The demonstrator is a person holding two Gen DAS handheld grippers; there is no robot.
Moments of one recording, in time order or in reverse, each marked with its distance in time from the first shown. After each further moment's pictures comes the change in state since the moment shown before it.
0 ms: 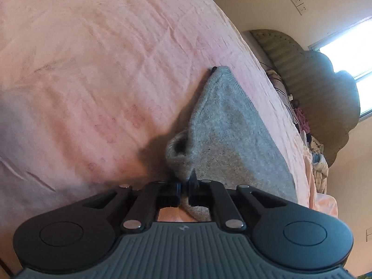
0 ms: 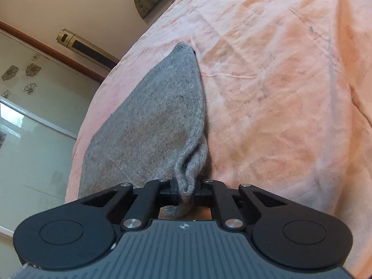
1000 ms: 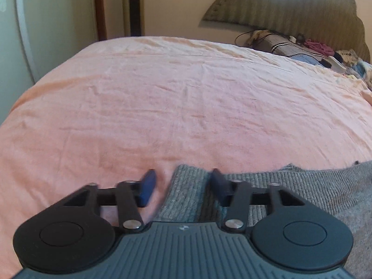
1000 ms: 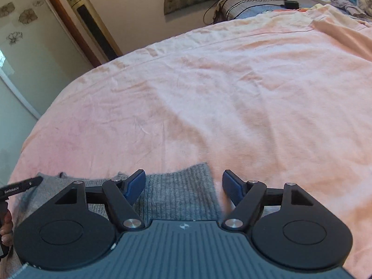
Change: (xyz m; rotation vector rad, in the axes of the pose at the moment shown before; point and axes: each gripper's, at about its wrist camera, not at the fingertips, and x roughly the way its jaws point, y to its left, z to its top) left arm 0.162 -0.144 0.108 0.758 -0.140 0.299; right arm 0.170 0.065 0.173 -0.459 0.031 -0.174
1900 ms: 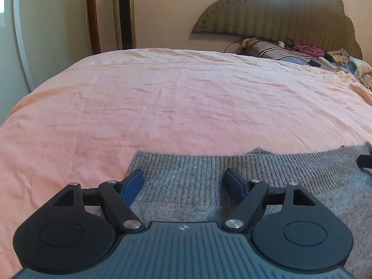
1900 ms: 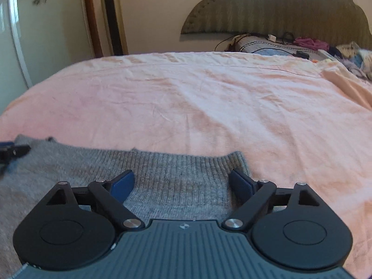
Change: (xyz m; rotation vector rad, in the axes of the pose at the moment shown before) left arm -0.007 -0.041 -0.026 0.028 -0.070 0.012; right arm 0.005 0.037 -0.043 -0.134 -0.168 -0.139
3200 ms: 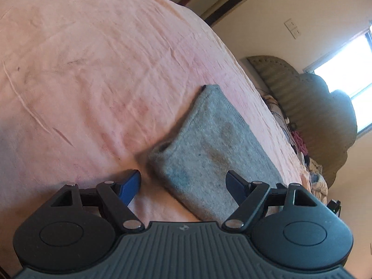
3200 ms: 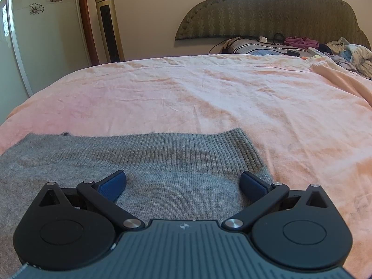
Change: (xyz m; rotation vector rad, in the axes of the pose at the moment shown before) left arm -0.191 0.094 -0.161 -0.854 0.037 -0.204; right arm -0.030 0.027 -0.032 -0.019 -0.031 -0.040
